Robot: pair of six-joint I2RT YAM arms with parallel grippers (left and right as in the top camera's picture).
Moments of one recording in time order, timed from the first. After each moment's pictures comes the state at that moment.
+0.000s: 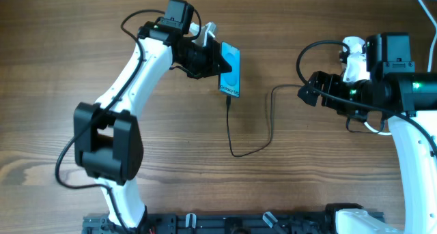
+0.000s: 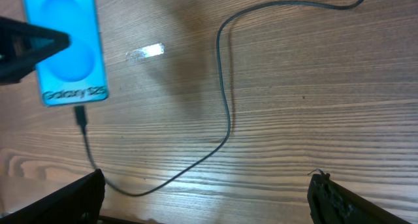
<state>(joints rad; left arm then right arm) -0.31 1.99 1.65 -0.89 0.75 -0.43 0.01 1.32 1.41 -1.32 -0.34 0.29</state>
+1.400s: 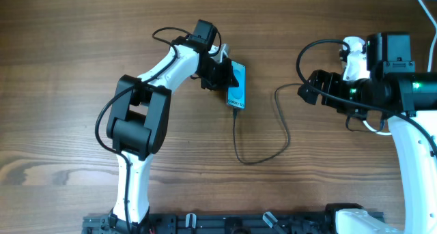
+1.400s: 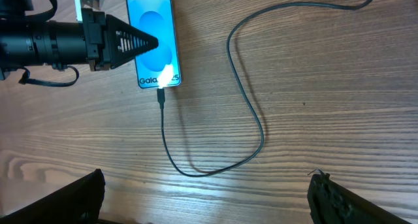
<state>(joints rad) -0.38 2.26 1.65 -0.72 0.63 -0.45 0.01 1.33 1.41 -1.30 -0.34 0.28</state>
